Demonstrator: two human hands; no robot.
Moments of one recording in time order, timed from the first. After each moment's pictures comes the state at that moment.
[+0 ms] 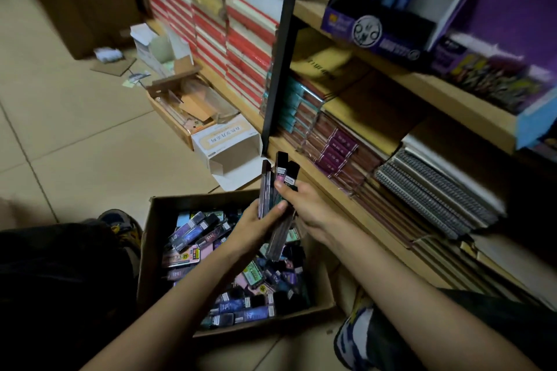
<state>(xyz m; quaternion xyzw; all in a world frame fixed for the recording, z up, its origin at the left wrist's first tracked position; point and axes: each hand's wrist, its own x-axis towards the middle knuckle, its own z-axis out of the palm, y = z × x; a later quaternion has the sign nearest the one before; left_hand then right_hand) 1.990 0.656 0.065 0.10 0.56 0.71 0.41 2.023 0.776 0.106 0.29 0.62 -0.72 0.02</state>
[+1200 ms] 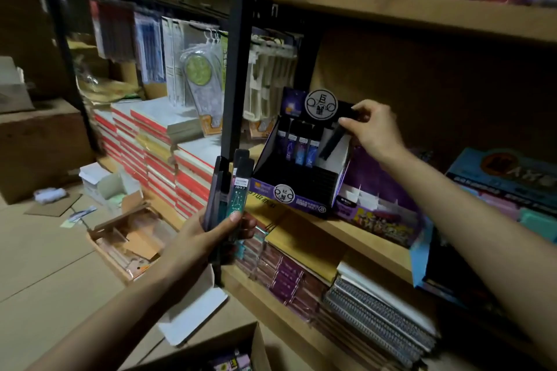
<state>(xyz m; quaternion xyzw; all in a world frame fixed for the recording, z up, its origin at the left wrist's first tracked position) 1.883 0.710 0.277 0.28 0.56 0.71 0.33 1.972 0.986 0.425 0.27 0.84 -0.27 -0.39</state>
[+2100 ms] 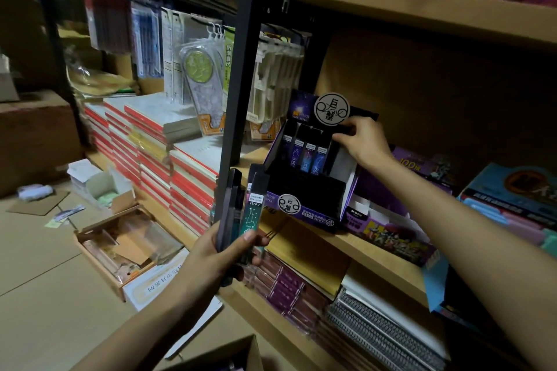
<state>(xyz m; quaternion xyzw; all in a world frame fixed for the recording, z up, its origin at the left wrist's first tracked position) 1.893 0.721 0.283 0.28 0.55 0.71 0.33 1.931 1.007 0.407 0.30 0.89 -0.17 -0.29</state>
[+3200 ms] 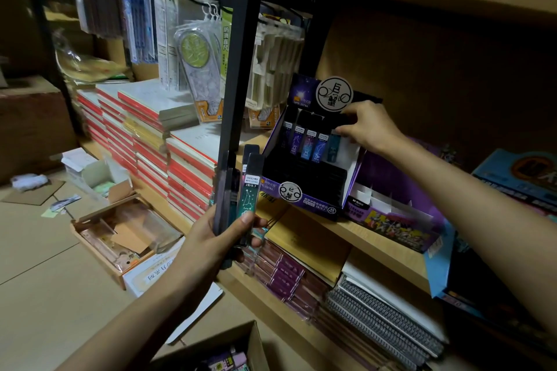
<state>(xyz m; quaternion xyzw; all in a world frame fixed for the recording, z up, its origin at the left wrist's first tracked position) 1.886 0.725 0.278 0.28 0.53 0.73 0.33 1.936 1.008 0.414 0.25 0.94 -0.12 -0.21</state>
